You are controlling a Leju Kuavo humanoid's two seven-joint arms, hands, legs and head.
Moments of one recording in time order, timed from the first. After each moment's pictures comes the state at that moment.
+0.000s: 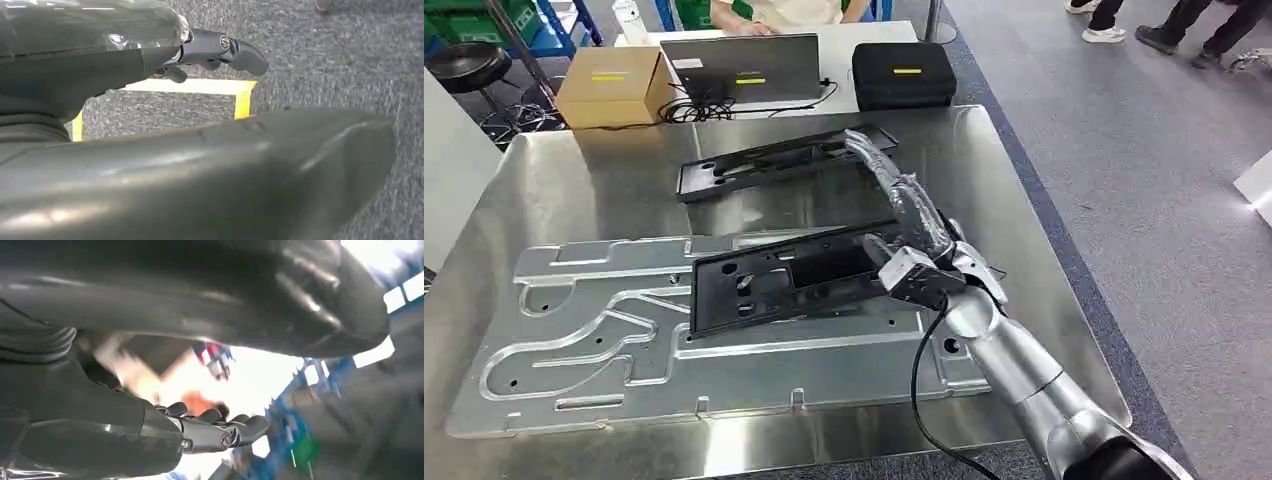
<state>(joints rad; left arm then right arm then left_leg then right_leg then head) -0.08 -0.02 1.32 -0.23 -0.98 -0.04 -0.52 -0.64 -0.08 0.53 -1.27 0.32 -0.13 -0.54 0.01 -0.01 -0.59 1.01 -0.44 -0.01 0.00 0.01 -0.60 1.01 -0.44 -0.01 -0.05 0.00</state>
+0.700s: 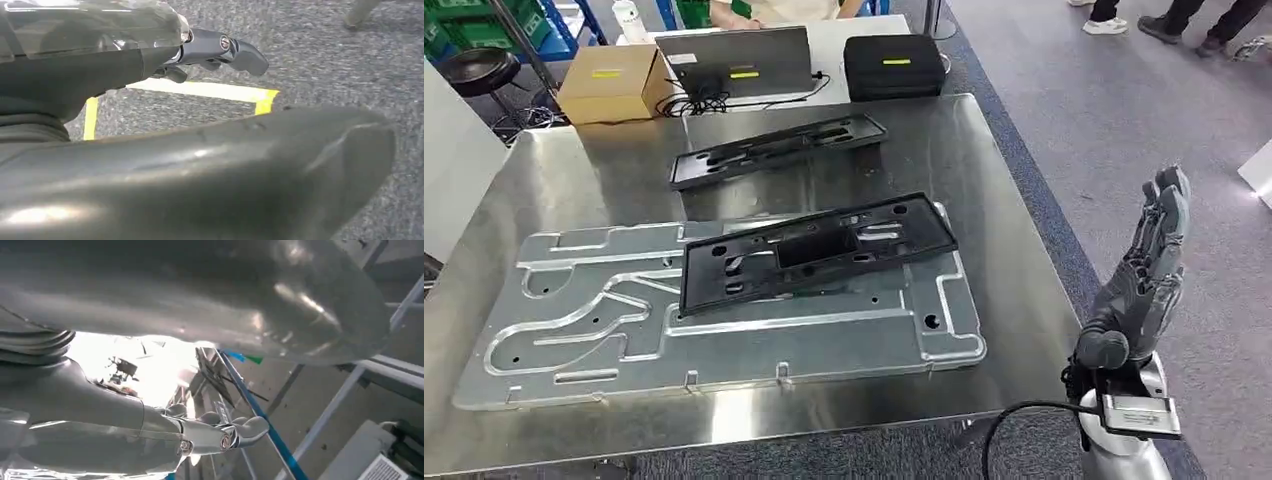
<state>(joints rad) -0.06 -0.03 1.37 -0.23 -0.96 0.00 -0.53 -0.07 -0.17 0.03 -1.94 0.28 -0.41 -0.70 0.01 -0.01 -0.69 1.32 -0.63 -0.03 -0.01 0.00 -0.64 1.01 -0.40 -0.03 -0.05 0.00</state>
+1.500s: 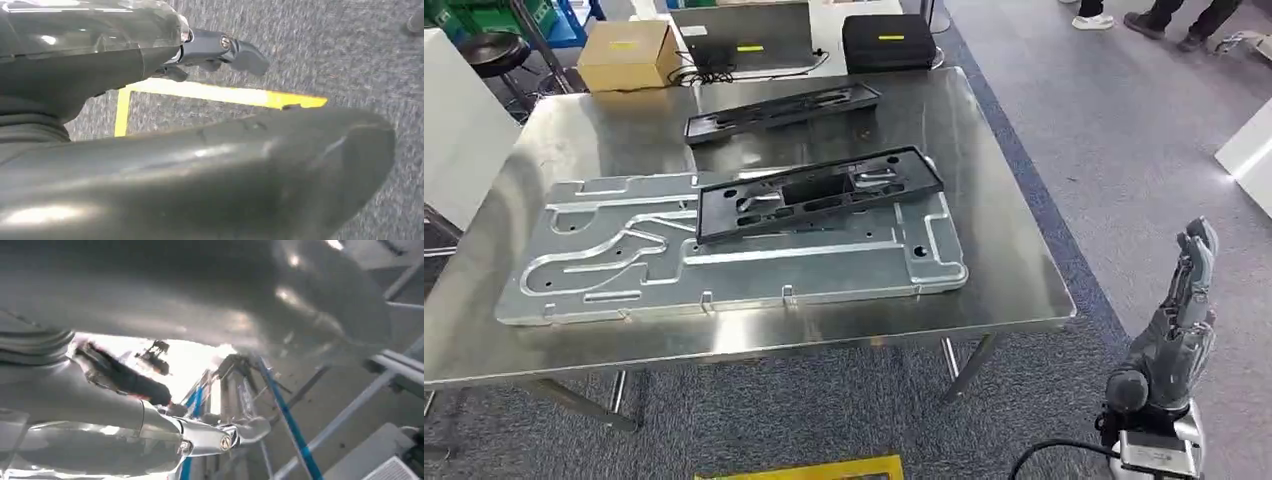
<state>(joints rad) -0.06 -0.04 1.38 -0.23 -0.96 0.01 -0.52 0.13 -0.17 -0.12 -1.99 0.32 -0.42 -0.67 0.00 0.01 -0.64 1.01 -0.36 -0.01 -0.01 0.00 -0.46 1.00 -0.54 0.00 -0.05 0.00</state>
